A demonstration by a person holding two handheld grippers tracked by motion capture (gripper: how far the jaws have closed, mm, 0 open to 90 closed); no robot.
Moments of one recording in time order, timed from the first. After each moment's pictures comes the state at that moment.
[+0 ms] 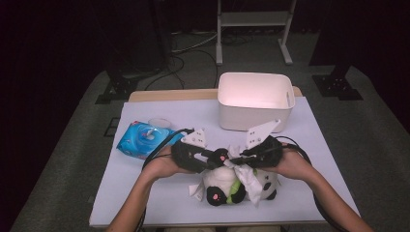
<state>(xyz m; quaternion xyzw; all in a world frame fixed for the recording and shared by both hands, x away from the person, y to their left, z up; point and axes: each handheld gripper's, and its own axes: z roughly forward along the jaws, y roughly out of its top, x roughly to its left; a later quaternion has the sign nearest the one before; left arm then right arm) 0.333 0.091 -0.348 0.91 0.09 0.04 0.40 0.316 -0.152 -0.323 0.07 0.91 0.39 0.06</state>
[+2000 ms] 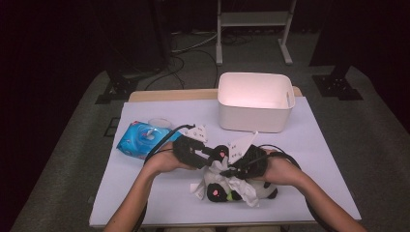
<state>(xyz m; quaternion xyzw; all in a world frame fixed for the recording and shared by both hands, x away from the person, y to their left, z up) 0.351 0.091 -0.354 0.92 0.10 0.02 0.39 0.303 -0.118 -0.337 0.02 0.94 0.34 0.05</state>
